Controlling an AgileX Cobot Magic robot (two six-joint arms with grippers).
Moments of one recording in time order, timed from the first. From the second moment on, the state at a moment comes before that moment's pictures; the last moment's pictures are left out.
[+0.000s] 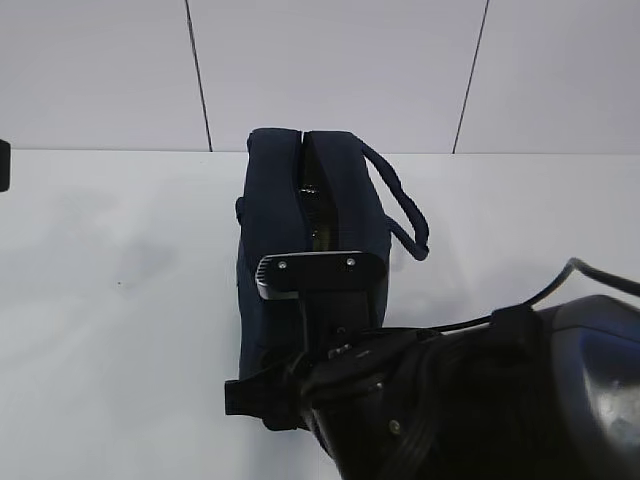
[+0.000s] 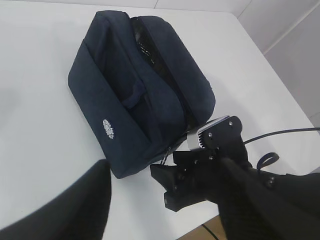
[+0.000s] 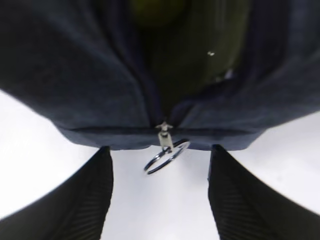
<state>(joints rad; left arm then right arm) -0.56 0.78 -0.83 -0.28 0.72 -0.20 1.10 1.84 -0.96 -1.08 0.58 1.87</state>
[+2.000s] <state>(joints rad) -0.56 0.78 -0.83 -0.28 0.77 -0.20 1.09 1.89 -0.96 -1.11 0.61 1.87</state>
